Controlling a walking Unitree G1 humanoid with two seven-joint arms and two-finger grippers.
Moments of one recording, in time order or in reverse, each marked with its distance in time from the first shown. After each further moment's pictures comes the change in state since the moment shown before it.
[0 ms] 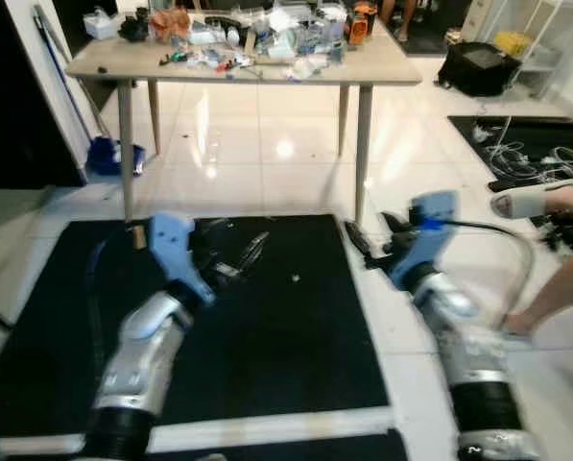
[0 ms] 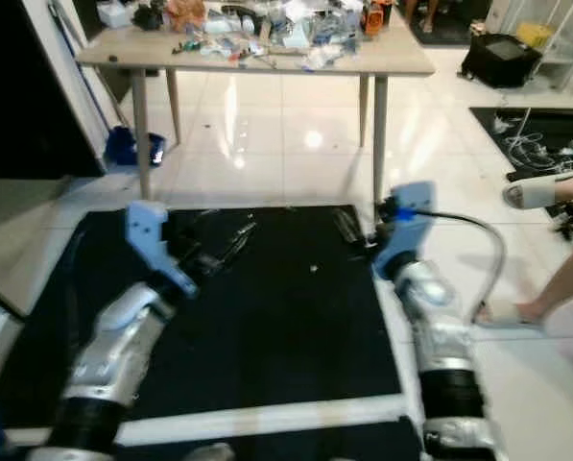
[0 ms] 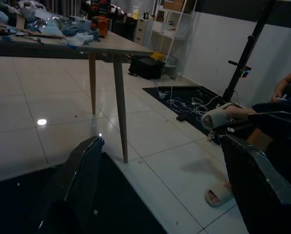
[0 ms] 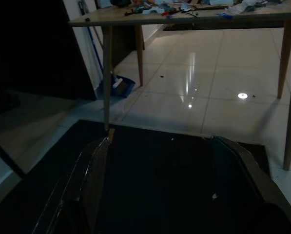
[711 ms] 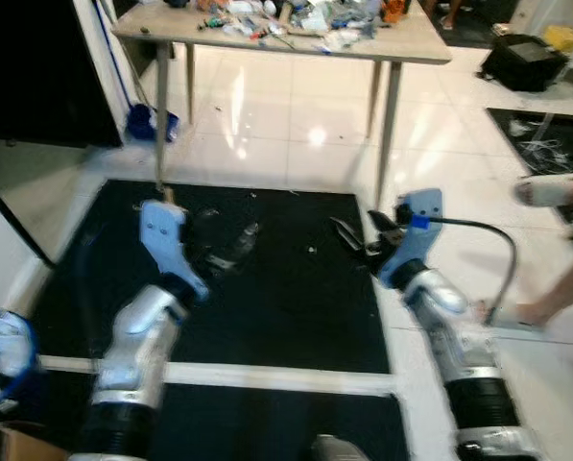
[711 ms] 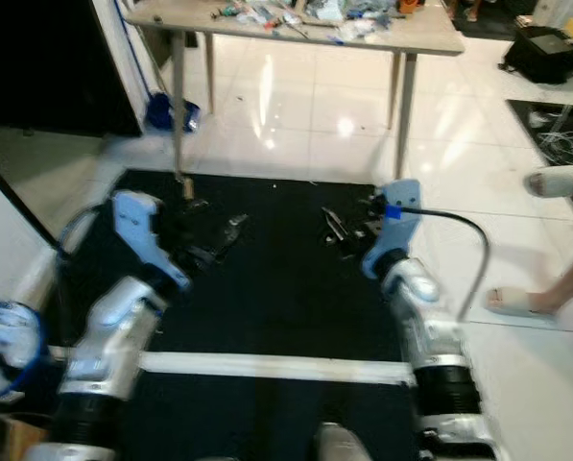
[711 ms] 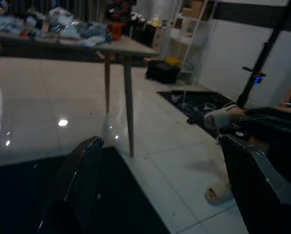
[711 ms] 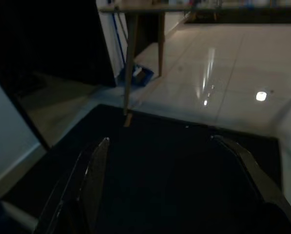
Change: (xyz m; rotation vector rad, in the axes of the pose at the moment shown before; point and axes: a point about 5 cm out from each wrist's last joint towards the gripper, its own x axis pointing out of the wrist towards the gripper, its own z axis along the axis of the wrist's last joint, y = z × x) left arm 0.006 -0.008 0.004 -0.002 -0.011 -0.026; right arm -0.005 -0.011 0.003 -0.014 0.005 -0.033
